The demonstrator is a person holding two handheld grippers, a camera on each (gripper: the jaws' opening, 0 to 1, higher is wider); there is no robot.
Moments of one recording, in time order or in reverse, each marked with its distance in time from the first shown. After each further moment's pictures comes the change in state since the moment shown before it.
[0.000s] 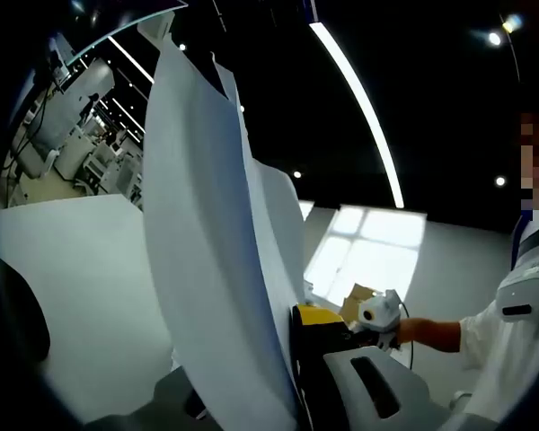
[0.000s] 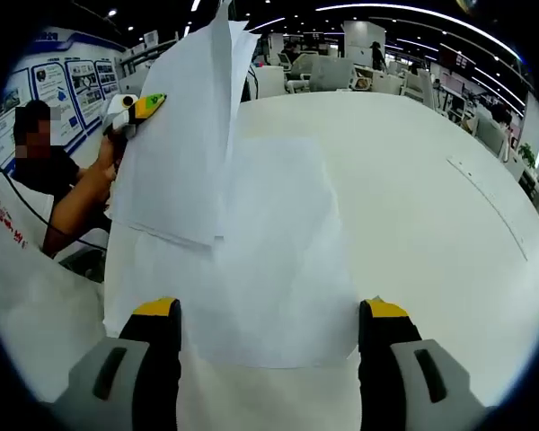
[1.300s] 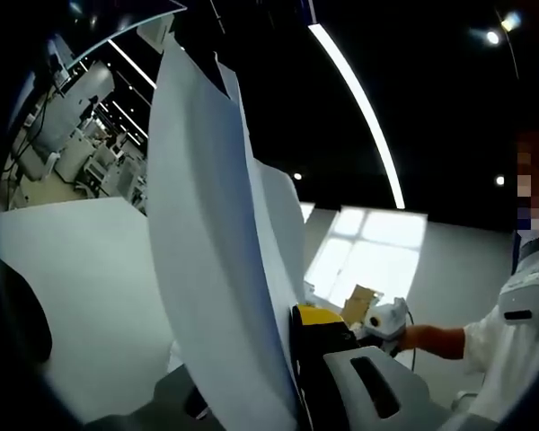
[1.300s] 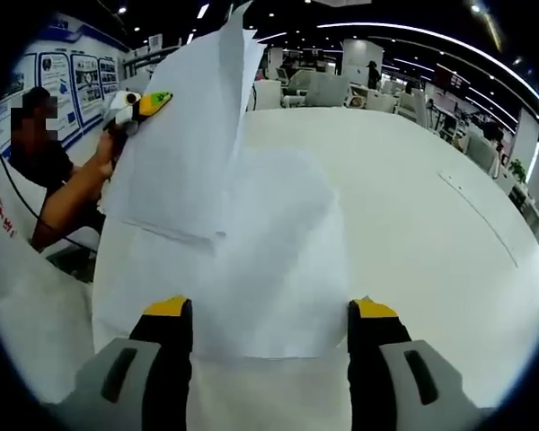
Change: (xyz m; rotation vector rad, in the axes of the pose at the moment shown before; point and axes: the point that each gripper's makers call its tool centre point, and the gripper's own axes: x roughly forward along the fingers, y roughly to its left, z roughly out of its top) left arm -0.001 0.001 0.002 0.007 -0.009 0.004; right arm -0.002 0.000 -0.003 -0.028 -0.091 -0.061
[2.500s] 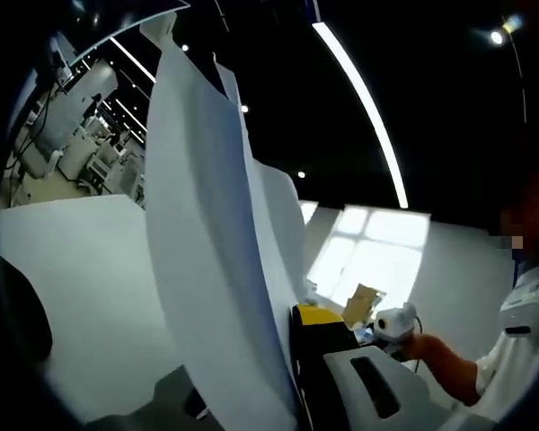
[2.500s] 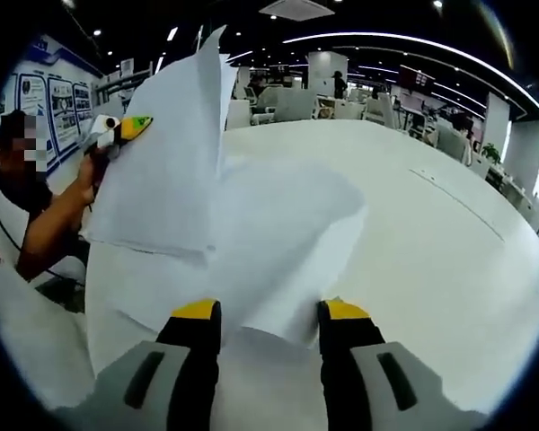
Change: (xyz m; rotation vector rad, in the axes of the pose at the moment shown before) left arm 0.003 0.002 -0.004 -0.008 0.009 0.017; right arm 0.001 -0.006 0.001 0.106 -0.084 -0.106
